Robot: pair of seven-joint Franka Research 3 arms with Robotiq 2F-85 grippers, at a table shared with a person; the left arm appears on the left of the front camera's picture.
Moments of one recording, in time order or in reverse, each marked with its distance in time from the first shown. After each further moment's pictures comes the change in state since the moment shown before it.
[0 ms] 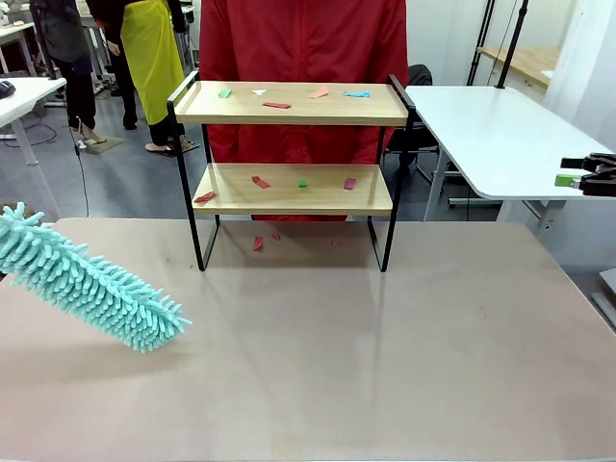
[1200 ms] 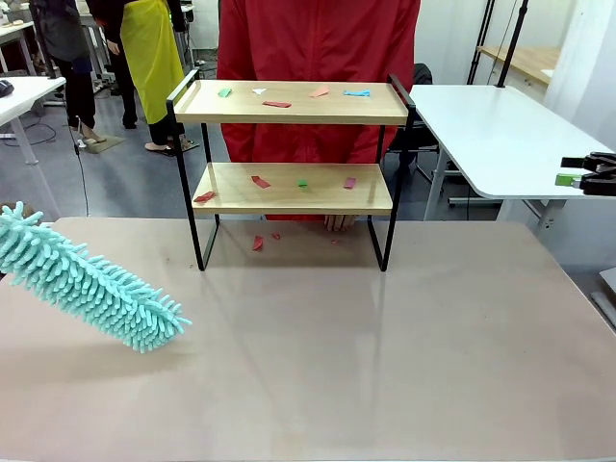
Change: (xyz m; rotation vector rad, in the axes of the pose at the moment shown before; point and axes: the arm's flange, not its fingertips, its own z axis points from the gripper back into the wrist) left arm 0.000 0.000 0.000 0.000 0.000 0.000; right arm 0.000 0.000 0.000 0.000 0.000 0.000
